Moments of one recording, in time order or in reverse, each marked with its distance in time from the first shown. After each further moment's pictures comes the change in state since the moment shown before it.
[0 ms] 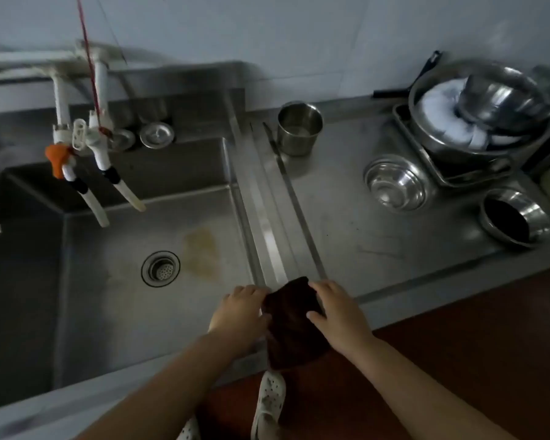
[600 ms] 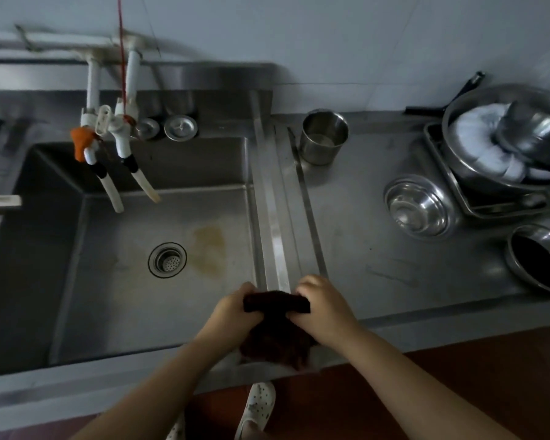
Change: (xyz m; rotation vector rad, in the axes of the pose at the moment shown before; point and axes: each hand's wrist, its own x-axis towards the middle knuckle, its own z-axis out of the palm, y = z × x) left_hand -0.004 0.005 -0.018 -0.726 0.126 -0.254; right_hand 0.046 -0.022 -0.022 0.022 -0.050 -0.313
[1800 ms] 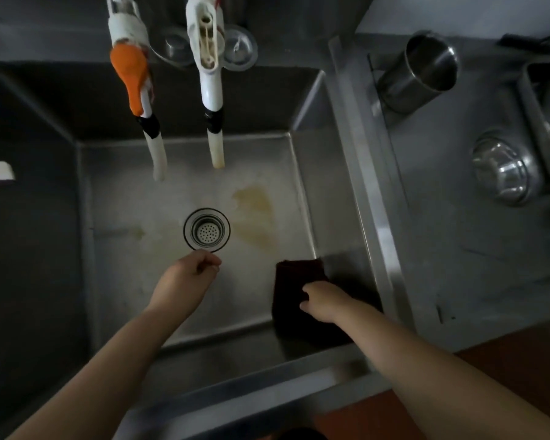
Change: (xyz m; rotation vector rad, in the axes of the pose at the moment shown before) left_hand 0.077 -0.188 -0.205 0.044 0.049 -0.220; right_hand 0.142 -0.072 0.173 -0.201 -0.765 0.571
